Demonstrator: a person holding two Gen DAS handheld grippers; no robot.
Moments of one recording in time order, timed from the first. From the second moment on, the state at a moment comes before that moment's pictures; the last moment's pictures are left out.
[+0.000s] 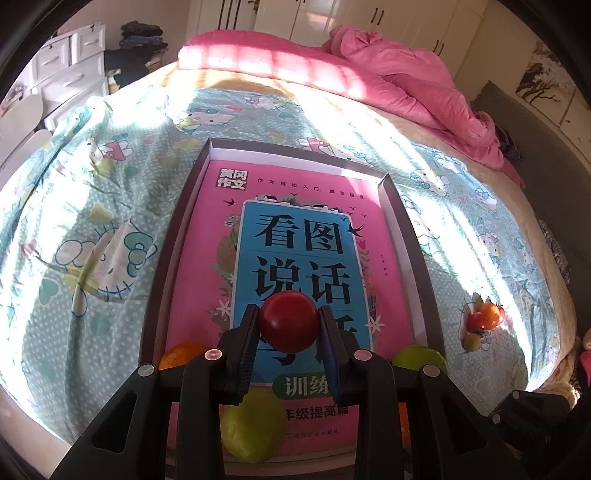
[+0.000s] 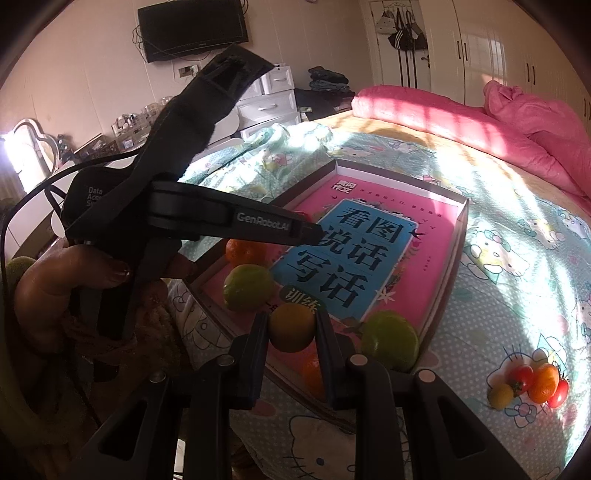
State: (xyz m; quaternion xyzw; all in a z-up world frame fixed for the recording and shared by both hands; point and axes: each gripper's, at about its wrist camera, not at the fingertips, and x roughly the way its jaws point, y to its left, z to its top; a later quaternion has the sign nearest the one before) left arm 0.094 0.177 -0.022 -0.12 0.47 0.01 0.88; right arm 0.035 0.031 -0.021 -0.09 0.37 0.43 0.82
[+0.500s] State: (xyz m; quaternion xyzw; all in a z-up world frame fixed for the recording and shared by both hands) left arm 0.105 0.172 -0.041 -0.12 0.49 0.01 0.86; right arm 0.037 0.058 -0.043 -0.10 0.39 0.44 0.80
